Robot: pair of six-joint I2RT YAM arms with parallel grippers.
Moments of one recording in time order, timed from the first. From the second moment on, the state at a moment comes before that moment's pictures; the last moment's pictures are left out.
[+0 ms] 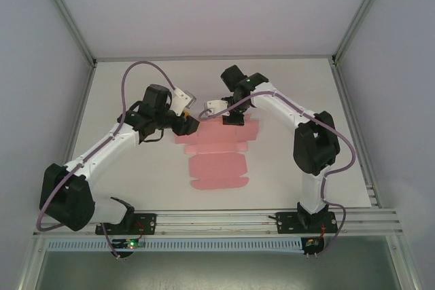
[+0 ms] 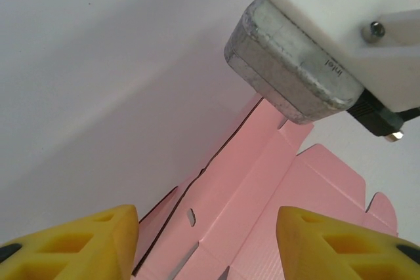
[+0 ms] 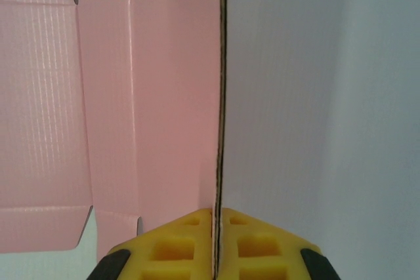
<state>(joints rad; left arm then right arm) -0.39 1.35 1.01 -0.43 0.46 0.11 0.56 1.93 1.66 -1.02 -0.28 -1.07</state>
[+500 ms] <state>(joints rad) -0.39 1.45 1.06 -0.47 0.44 0.13 0.55 1.93 1.66 -1.02 -0.30 -1.06</state>
